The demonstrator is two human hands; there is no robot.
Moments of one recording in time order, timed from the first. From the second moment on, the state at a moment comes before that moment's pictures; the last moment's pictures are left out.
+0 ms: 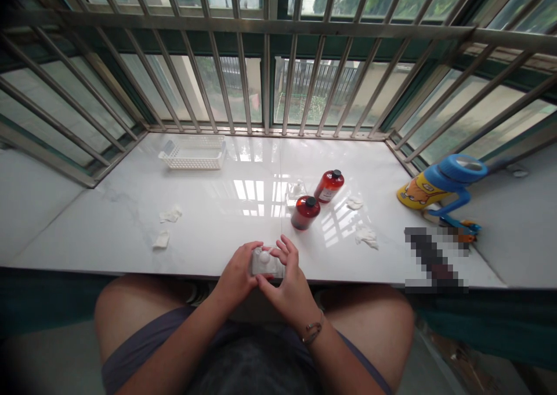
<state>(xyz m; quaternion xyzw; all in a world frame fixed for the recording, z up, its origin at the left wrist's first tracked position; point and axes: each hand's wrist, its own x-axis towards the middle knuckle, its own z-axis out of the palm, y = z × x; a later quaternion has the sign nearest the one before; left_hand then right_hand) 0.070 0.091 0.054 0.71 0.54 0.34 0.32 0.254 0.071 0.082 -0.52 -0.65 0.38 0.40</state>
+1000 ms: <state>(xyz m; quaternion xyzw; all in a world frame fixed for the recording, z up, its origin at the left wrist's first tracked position) 0.069 0.092 0.050 0.72 0.53 0.34 0.29 0.252 0.092 0.066 -0.54 -0.64 0.34 0.43</state>
